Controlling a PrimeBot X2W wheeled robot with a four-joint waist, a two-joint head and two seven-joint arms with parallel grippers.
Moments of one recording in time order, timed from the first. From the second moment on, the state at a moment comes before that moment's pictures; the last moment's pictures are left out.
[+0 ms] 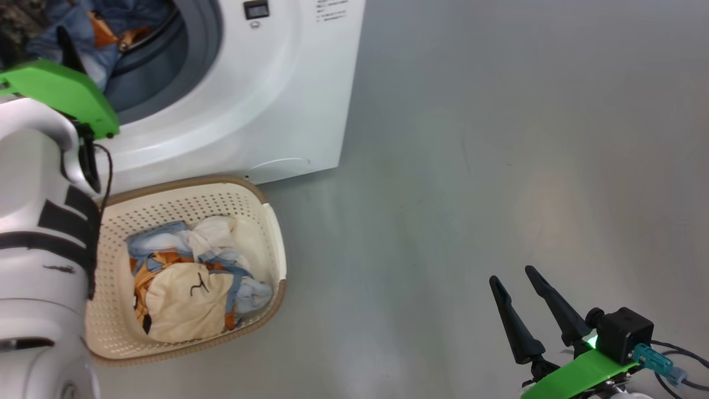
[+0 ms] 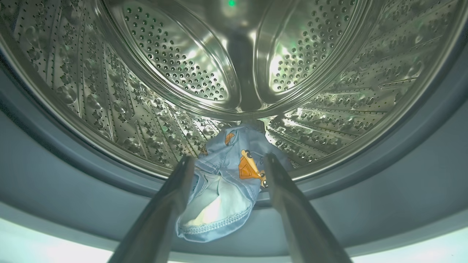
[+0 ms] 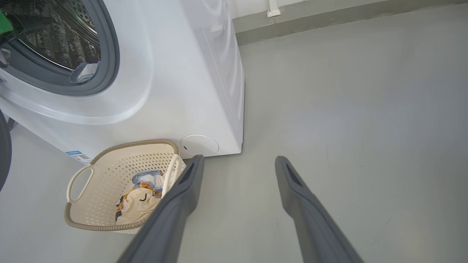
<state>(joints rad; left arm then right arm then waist) -1.23 0.13 0.06 1.28 -0.10 0.09 -0.25 -0.06 -0.19 0.21 0.14 0.42 0.13 -0.25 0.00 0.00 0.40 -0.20</state>
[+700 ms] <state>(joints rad) -1.01 0.07 0.03 1.05 -0.15 -0.02 -0.26 -0.07 -0.18 0.17 0.15 0.42 0.13 -0.25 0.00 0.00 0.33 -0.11</state>
